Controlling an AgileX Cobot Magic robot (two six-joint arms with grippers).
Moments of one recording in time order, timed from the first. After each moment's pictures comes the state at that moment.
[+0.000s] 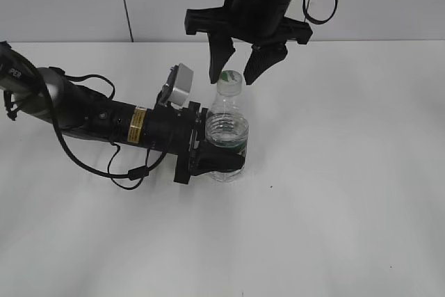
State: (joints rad) left arm -0.31 2.39 -1.29 1.53 -1.20 -0.73; right arm 0.60 2.07 -1.88 0.21 1.22 0.24
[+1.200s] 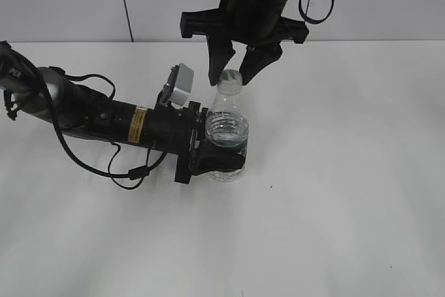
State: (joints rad) left arm -0.31 2.39 -1.29 1.53 -1.19 -0.73; right arm 0.62 2.07 -1.88 0.20 1.22 0.22
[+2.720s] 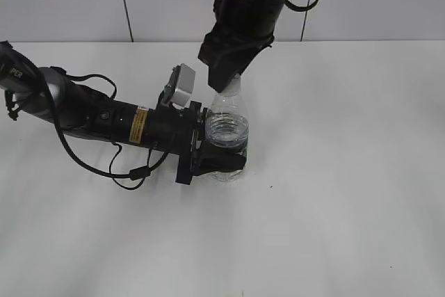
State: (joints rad) left arm -0.32 2.39 -1.29 1.53 -1.18 -0.72; right arm 0.62 2.07 -1.88 0.20 1.22 -0.50
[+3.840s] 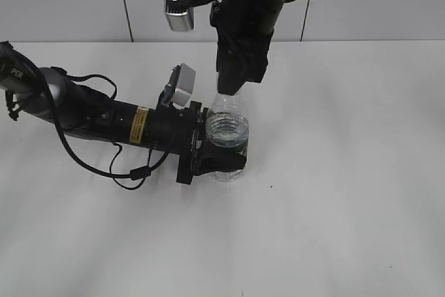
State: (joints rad) left arm -0.32 2.39 -1.29 1.53 -1.19 -0.72; right arm 0.63 2.07 -1.88 0.17 1.22 -1.18
